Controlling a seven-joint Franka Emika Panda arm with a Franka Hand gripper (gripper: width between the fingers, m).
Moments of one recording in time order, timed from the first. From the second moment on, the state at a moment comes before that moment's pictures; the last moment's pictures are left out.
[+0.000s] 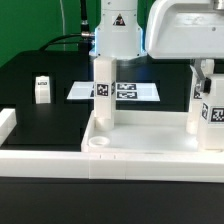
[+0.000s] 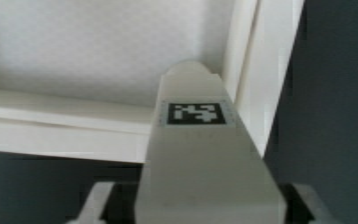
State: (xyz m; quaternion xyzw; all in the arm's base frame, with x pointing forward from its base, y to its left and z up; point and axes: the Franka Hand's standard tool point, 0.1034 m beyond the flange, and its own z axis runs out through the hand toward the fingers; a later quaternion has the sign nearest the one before) arm 0.634 0.103 0.112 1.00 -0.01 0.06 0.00
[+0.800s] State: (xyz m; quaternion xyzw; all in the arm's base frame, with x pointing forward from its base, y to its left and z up) arm 0.633 0.103 0.110 0.92 -0.38 0.05 -0.03
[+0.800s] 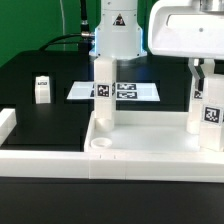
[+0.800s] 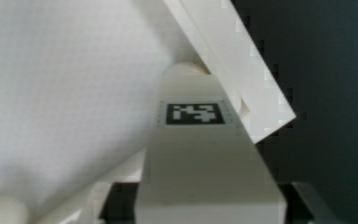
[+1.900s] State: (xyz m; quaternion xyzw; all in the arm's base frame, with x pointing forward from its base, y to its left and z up) arm 0.635 0.101 0.112 0.86 -0.50 0.05 -0.04
